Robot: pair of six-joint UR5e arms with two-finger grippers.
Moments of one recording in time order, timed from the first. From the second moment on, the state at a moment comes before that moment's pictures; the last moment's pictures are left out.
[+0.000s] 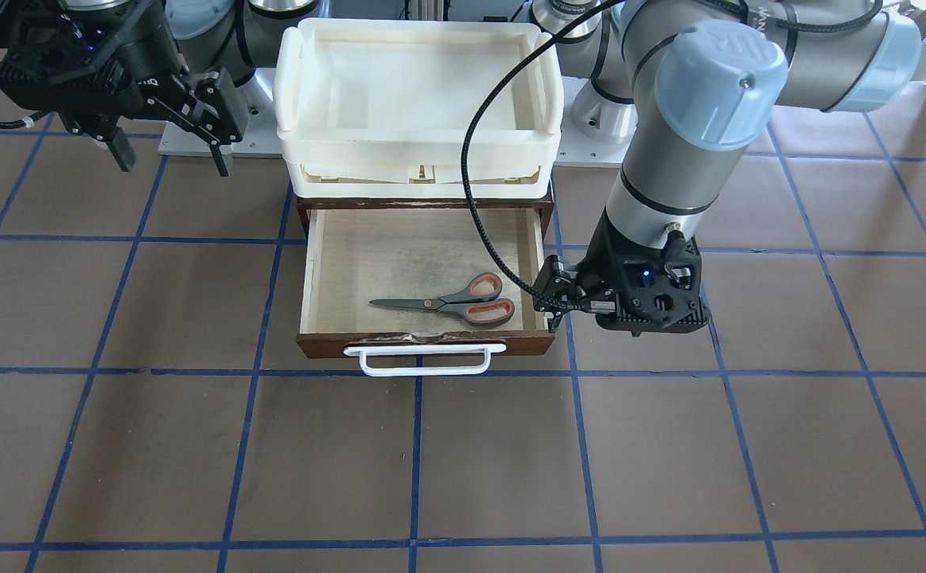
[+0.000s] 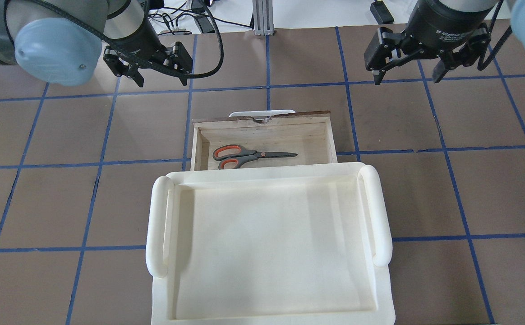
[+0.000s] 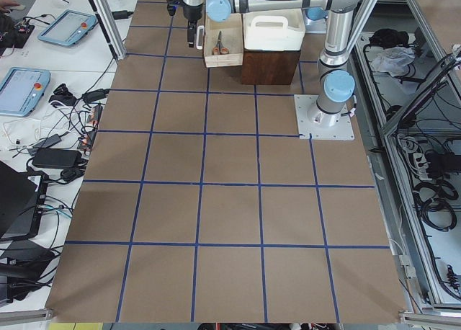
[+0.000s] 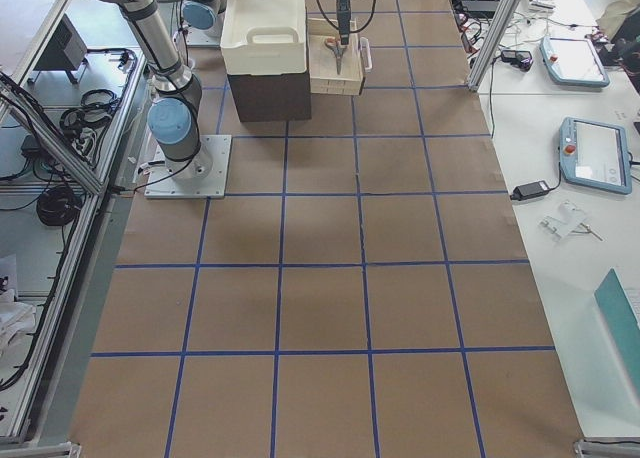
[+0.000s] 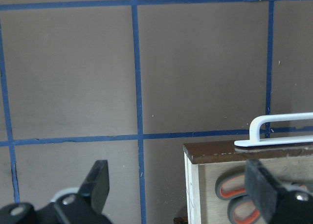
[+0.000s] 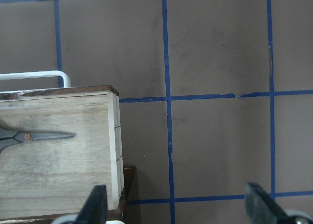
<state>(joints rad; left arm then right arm) -1.66 -1.82 -1.50 -1.28 1.56 -0.08 1.60 -1.62 1.50 -1.56 -1.58 0.06</state>
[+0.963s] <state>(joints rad) -1.79 -2.05 -1.44 -1.08 1.56 -0.42 1.60 -1.62 1.50 -1.56 -1.58 0.06</state>
